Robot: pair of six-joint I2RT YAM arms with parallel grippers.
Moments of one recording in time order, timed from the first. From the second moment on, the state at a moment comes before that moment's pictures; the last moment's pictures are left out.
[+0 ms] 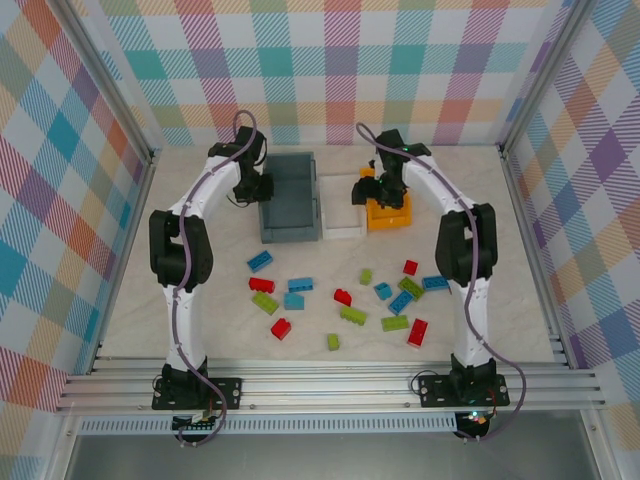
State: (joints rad) left arm -0.24 2.17 1.99 -1.03 0.03 -0.29; right arm 0.31 2.18 1.96 -1.02 -0.21 0.31
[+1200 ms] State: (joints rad) left arm -0.56 1.28 1.15 -0.62 0.09 -0.55; right arm 0.13 2.21 1.89 -0.93 -0.10 0.21
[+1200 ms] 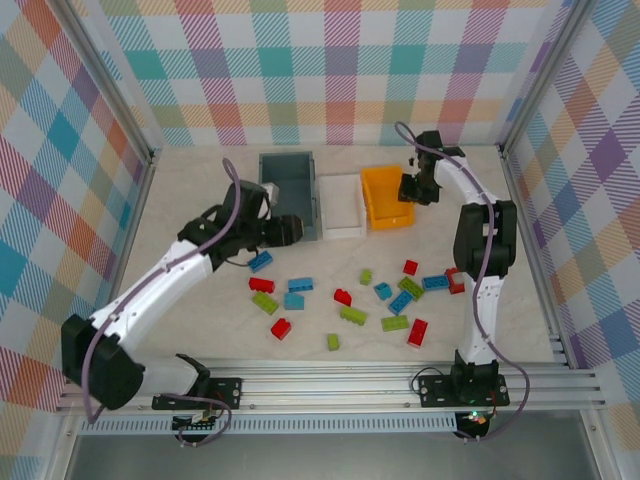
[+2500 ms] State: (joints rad) left arm -1.22 1.48 1.13 -0.27 -0.22 -0.68; right arm -0.27 1.17 0.85 -0.86 0.00 0.73
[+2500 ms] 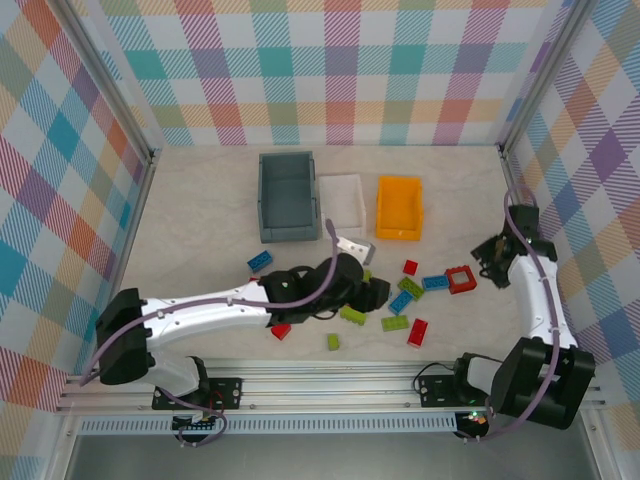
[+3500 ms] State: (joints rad) left arm -1.30 1.53 1.19 -0.18 -0.30 -0.70; right arm -0.36 1.42 0.71 -0.62 -0.24 0.74
